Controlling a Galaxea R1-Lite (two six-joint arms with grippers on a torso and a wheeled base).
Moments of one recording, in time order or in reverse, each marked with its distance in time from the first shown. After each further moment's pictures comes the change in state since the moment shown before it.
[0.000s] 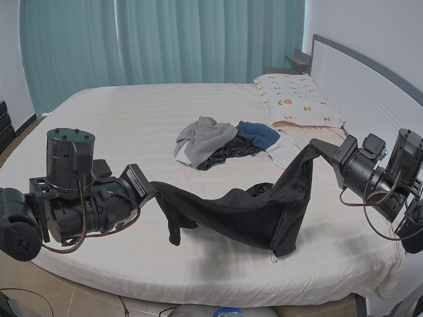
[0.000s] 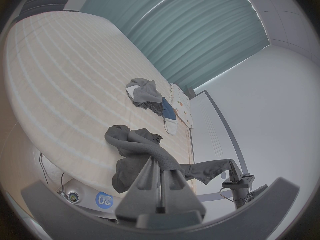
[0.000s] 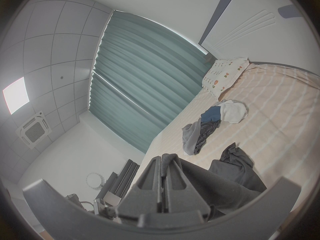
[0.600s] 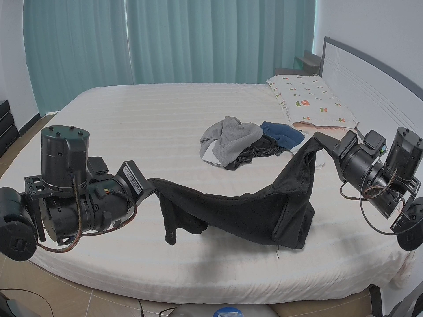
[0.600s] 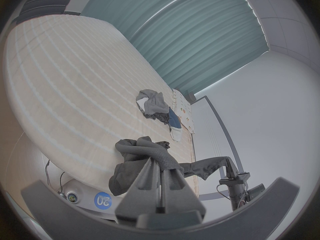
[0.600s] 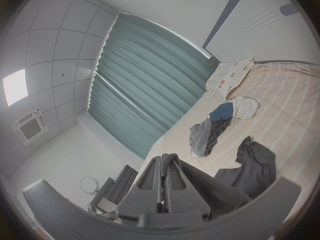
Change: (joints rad) left arm 0.000 -0.023 0.000 0.001 0.001 0.000; right arm -0.036 0.048 -0.004 -0.081 -0.029 -0.029
